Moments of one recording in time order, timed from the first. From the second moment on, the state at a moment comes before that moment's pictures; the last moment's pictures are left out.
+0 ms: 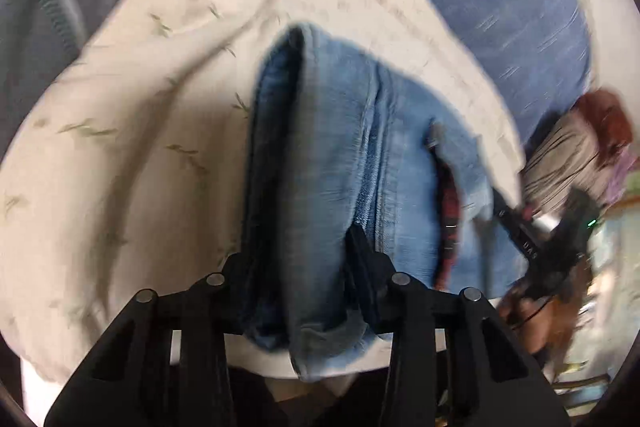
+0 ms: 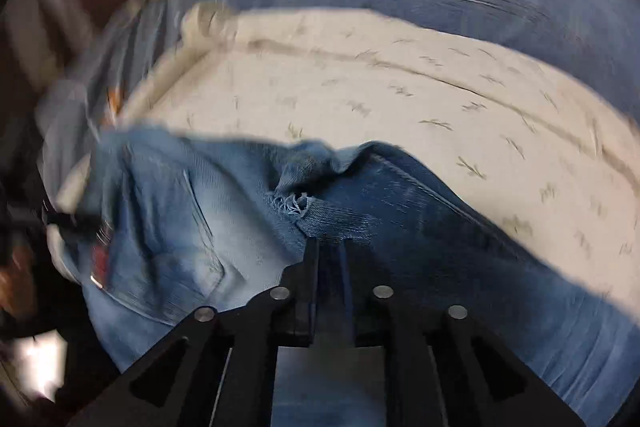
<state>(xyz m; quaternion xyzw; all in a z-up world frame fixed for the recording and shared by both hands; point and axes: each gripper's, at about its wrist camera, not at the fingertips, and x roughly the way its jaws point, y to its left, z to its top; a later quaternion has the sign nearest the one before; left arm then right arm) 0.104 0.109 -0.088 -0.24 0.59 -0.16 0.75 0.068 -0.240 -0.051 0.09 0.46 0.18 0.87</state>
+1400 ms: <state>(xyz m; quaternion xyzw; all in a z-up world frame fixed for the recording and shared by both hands) 0.017 0.130 -0.038 -0.22 0.54 -0.22 0.78 -0.067 -0.370 -0.043 0.32 0.42 0.15 0.84</state>
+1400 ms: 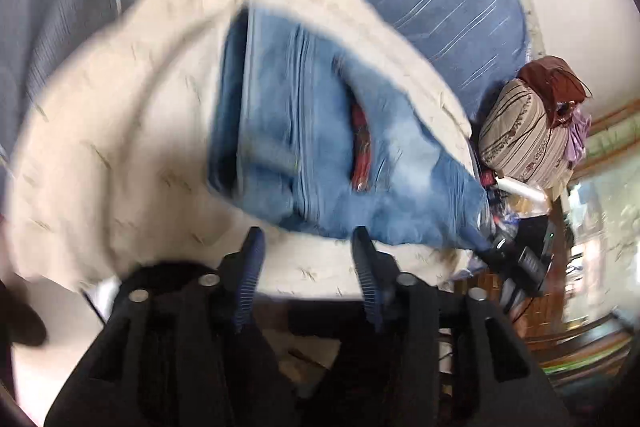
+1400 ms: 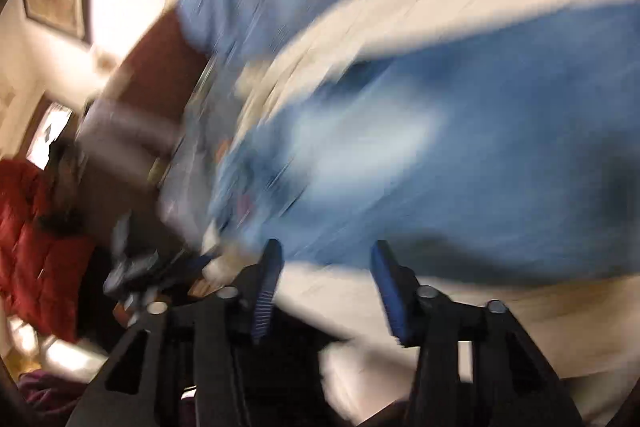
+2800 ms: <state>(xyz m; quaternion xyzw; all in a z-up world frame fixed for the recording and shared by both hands) 0.151 0.108 -0.061 -0.28 0.58 -0.14 0.75 0.091 -0.291 -0.028 0.03 0.43 0.18 0.89</state>
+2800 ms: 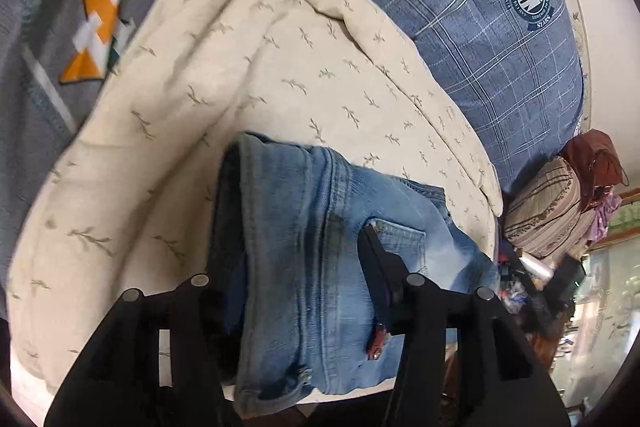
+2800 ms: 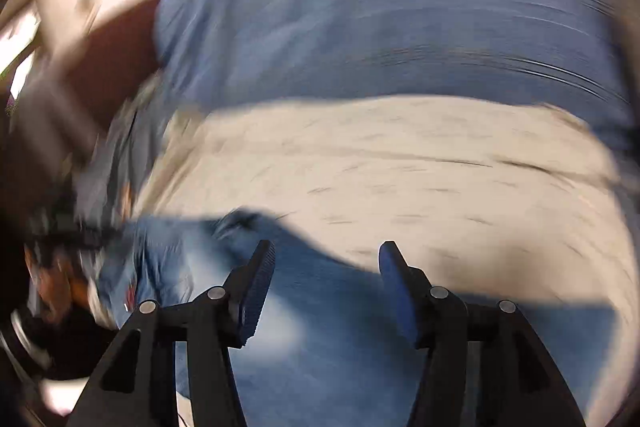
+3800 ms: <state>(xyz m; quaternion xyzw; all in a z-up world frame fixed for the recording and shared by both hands) 0.175 0.111 -0.096 -0.26 0.61 -0.11 0.74 0.155 -0.195 -0.078 -0.14 0.47 0.14 0.86</state>
